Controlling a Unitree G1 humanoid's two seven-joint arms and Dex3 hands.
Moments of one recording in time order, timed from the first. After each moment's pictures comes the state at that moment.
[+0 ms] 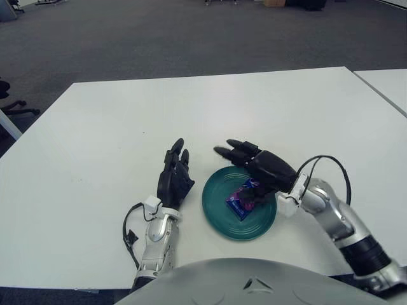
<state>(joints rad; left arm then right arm) 0.27 -0.11 -0.15 0.16 -0.28 -0.41 -0.09 0.04 -0.41 0.32 -0.15 -0.47 -0.46 0.24</state>
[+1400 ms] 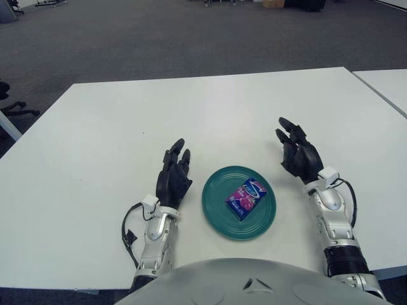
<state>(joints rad) 0.27 -0.11 -0.14 0.16 -0.31 -0.39 -0.12 0.06 -0.20 -0.06 0.16 0.13 -0.31 0.21</state>
